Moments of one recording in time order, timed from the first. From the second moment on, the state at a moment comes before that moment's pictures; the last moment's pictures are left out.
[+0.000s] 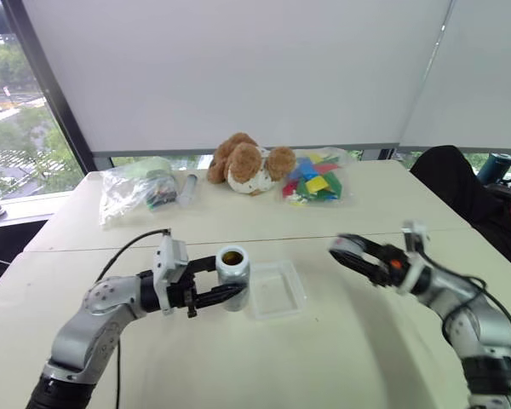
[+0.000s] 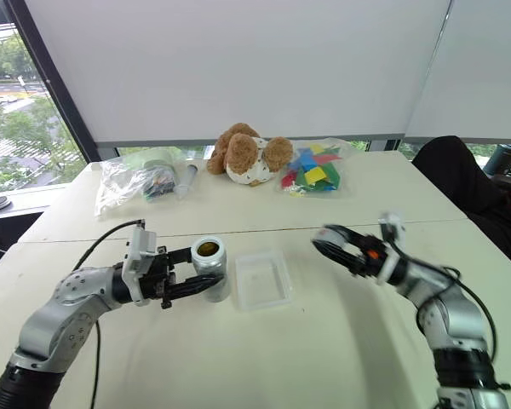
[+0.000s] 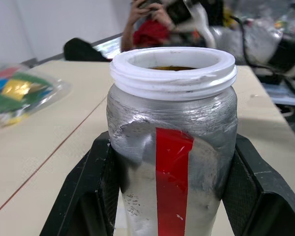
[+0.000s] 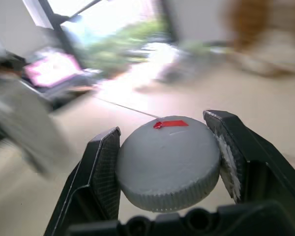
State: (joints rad) left arm -0.29 0.57 0.04 -0.28 -0.58 0.30 -1.04; right arm -0.33 -0.59 -0.28 0.21 0.53 0.17 1.07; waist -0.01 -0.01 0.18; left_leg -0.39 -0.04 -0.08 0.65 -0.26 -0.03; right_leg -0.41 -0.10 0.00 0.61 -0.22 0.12
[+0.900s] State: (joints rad) left arm -0.51 0.58 0.04 -0.03 -0.50 0.28 -1.04; right arm -0.19 -0.74 -0.40 0.21 0.56 0.03 1.08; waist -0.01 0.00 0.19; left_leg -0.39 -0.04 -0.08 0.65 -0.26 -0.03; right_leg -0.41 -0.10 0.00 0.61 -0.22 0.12
